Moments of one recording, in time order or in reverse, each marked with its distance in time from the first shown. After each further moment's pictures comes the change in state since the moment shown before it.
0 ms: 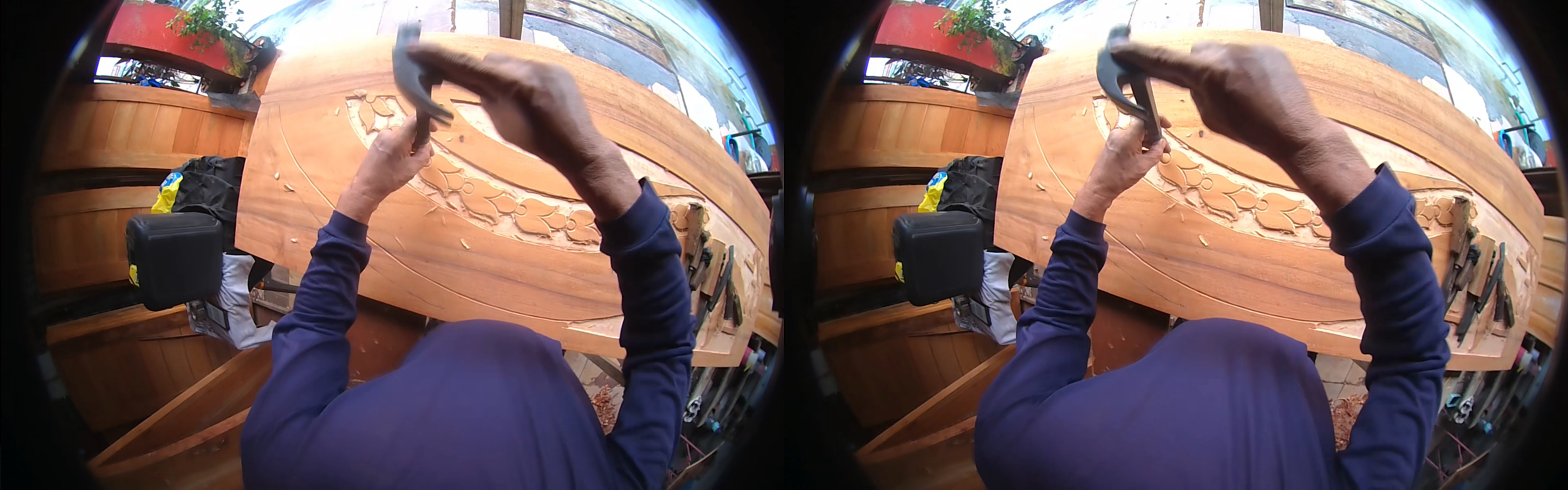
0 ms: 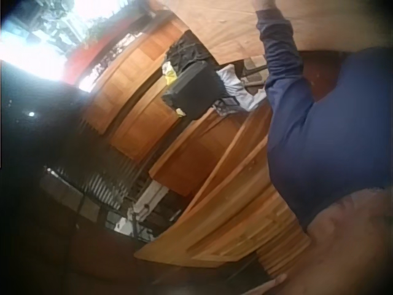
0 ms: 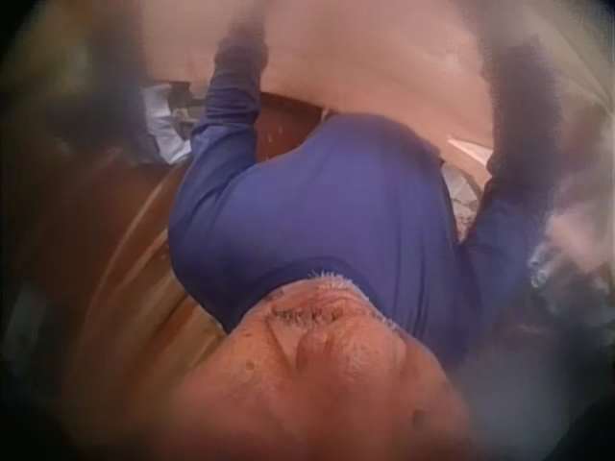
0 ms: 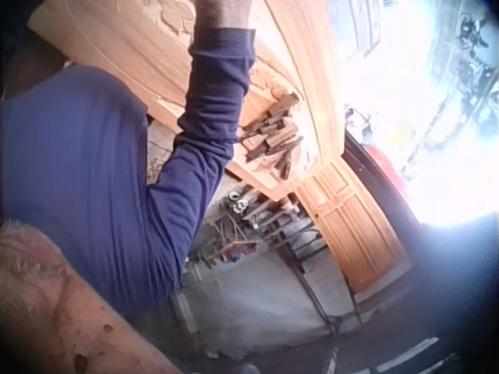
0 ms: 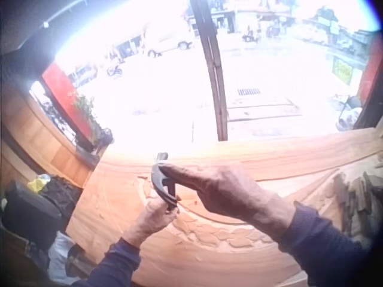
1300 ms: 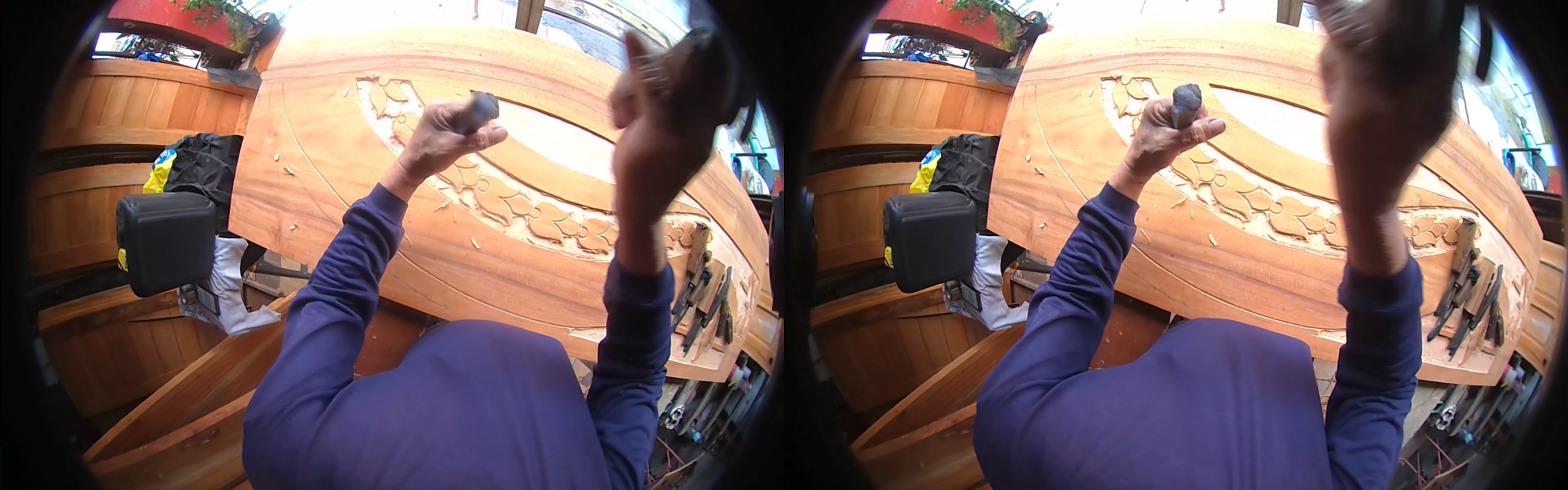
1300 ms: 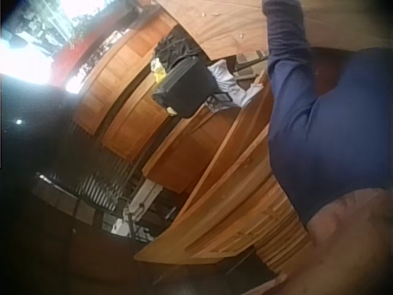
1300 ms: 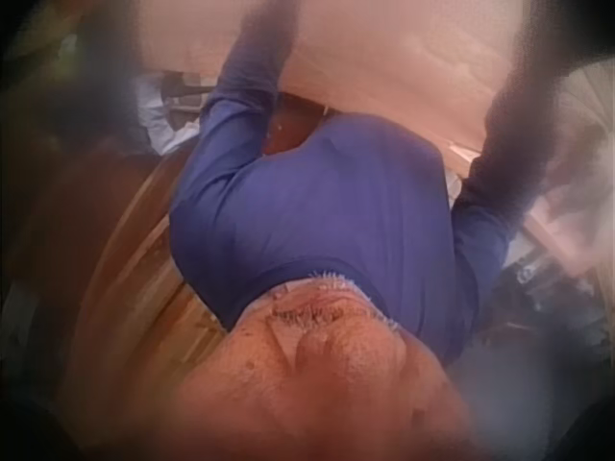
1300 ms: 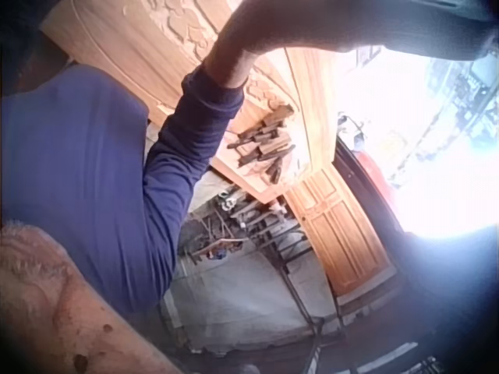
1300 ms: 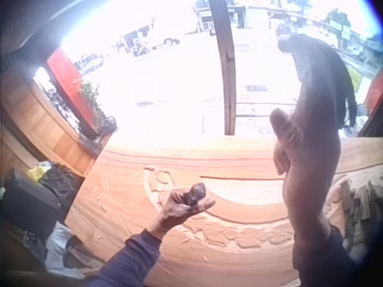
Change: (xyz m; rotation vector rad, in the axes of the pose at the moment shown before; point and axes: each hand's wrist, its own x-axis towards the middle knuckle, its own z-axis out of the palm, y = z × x) left_hand 0.029 0.034 0.022 -0.773 0.007 -0.060; right_hand -0.019 -0.002 -0.028 0.390 0.719 0.317
